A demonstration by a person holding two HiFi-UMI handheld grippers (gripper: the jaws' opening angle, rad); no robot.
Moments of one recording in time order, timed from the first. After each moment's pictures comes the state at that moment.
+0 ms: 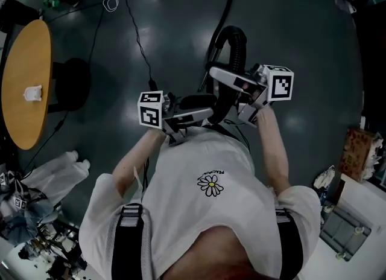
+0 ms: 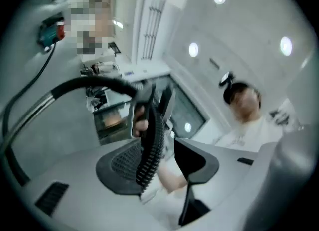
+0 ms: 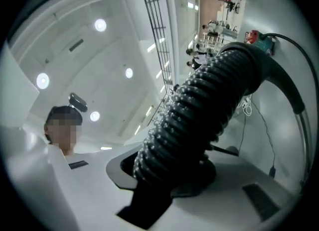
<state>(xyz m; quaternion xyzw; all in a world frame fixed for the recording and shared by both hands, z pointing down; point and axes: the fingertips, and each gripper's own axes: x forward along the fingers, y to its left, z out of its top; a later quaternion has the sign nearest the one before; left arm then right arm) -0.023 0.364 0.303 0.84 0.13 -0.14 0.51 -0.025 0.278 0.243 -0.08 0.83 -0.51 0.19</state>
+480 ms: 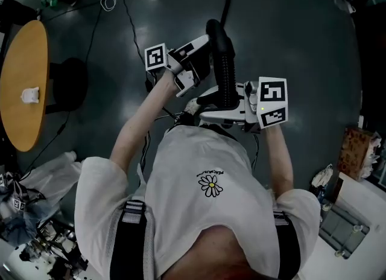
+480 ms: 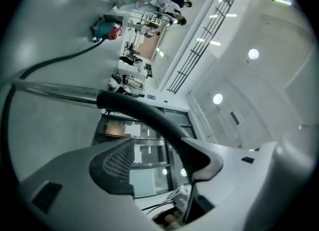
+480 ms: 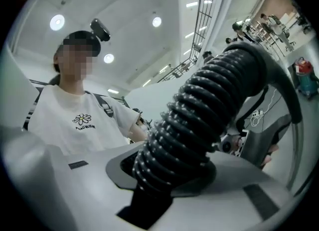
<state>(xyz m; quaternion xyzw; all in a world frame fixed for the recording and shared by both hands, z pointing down) 0.000 0.184 0.328 0.66 0.05 -0.27 0.70 -0.077 0.364 0.259 0.00 0.94 -0.33 -0.03</state>
